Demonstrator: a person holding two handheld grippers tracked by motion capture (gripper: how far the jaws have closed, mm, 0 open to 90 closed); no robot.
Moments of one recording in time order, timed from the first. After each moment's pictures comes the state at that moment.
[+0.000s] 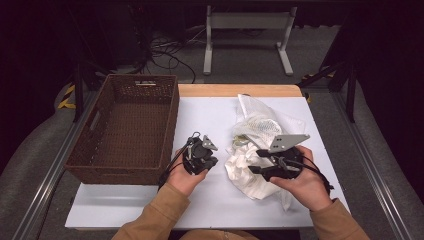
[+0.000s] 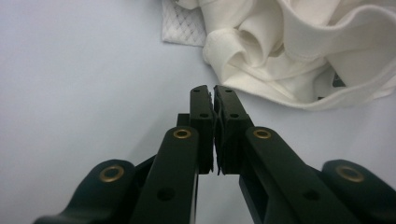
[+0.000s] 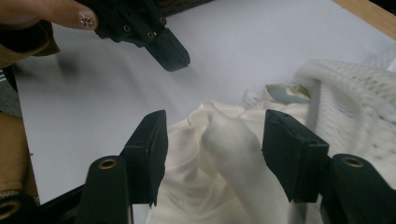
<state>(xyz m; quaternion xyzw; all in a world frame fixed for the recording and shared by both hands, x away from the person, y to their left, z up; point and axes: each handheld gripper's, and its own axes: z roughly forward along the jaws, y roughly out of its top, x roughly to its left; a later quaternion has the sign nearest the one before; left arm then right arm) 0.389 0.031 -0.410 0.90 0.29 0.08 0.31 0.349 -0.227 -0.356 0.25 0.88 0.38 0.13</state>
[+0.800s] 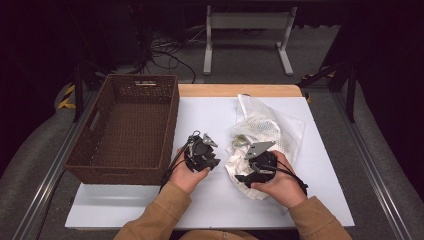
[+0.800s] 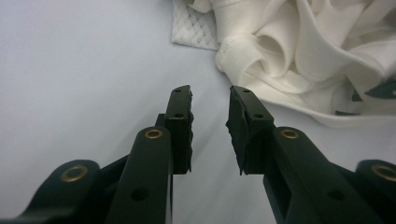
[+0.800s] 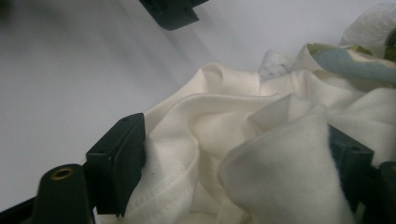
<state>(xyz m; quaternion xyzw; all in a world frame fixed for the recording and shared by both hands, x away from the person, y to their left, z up) 0.406 0.025 -0.421 0.89 0.31 0.07 0.32 0.371 -0.196 -0.417 0.24 0.91 0.30 0.13</state>
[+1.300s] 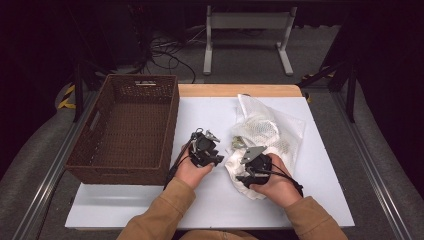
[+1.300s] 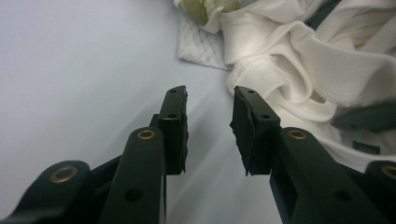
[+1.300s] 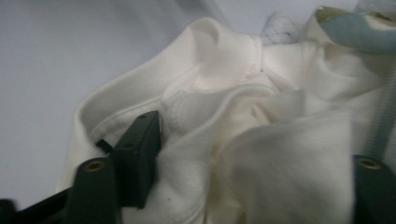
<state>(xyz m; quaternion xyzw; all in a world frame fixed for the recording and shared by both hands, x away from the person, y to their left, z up) 0.422 0.015 -0.432 0.89 0.32 0.04 0.33 0.377 -0.192 -0.438 0.23 0.93 0.25 0.16</state>
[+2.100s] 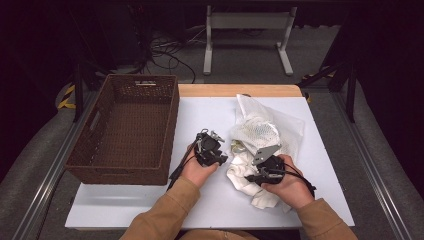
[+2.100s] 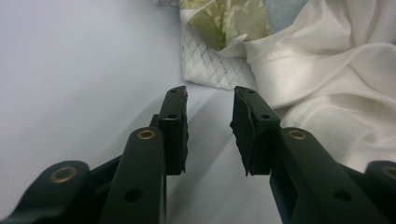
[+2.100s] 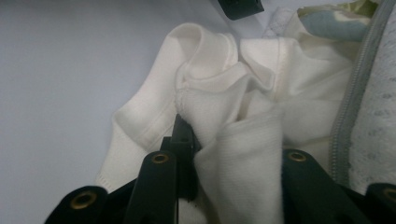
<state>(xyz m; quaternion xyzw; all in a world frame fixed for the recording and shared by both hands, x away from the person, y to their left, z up) 0.429 0.002 -0.443 0.88 0.33 0.04 0.33 0.364 -0.218 -0.420 0.22 0.93 0.28 0.09</state>
